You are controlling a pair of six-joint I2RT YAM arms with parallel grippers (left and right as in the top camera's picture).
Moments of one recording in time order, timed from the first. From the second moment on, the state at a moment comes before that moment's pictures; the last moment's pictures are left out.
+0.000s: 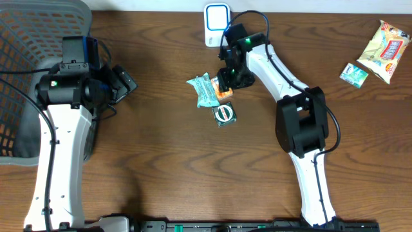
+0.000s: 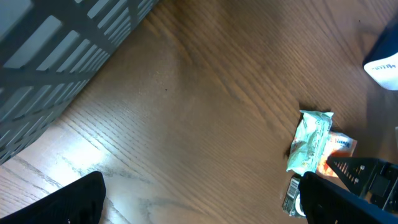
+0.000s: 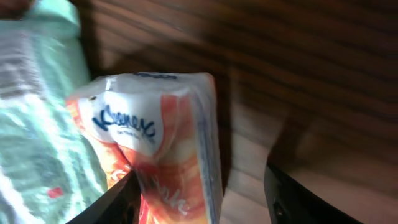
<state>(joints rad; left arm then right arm) 0.05 1.44 1.45 -1.15 0.02 -0.65 0.38 2.46 2.10 -1.13 -0.17 0.11</state>
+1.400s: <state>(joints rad) 0.05 1.44 1.45 -1.15 0.02 -0.65 0.21 2.43 2.00 -1.22 -0.42 -0.01</state>
